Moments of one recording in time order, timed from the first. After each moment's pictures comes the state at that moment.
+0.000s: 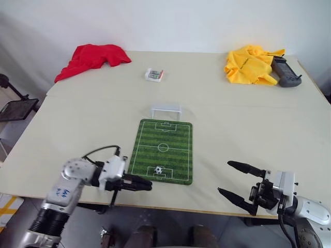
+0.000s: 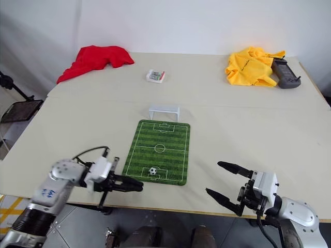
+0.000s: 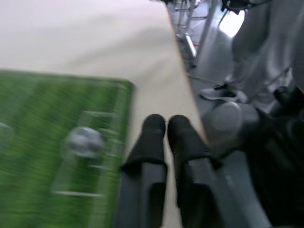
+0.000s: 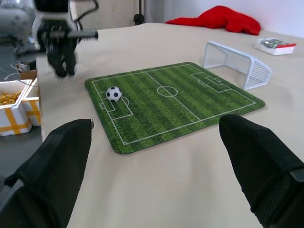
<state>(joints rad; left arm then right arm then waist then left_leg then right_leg) -0.20 0.63 -0.15 -0.03 -0.39 0.01 -1.37 0.27 -0.58 -0.23 -0.31 0.59 -0.10 1.12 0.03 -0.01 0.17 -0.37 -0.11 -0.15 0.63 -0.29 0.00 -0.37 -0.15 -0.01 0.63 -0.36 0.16</state>
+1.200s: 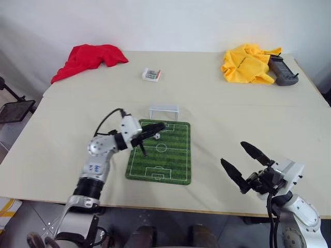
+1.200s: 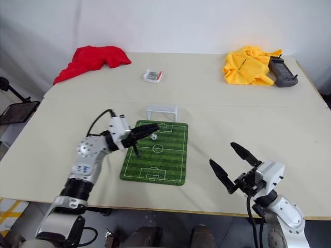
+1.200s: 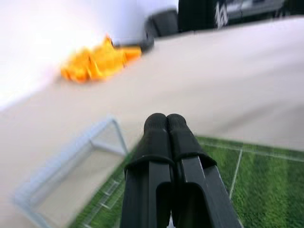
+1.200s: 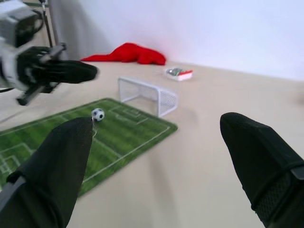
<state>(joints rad) -0.51 0.41 0.01 0.33 -0.29 -0.28 -0.97 0.25 -0.38 -0.24 -0.38 0.54 -0.12 0.78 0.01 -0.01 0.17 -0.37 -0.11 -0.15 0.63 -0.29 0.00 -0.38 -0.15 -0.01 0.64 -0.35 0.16</state>
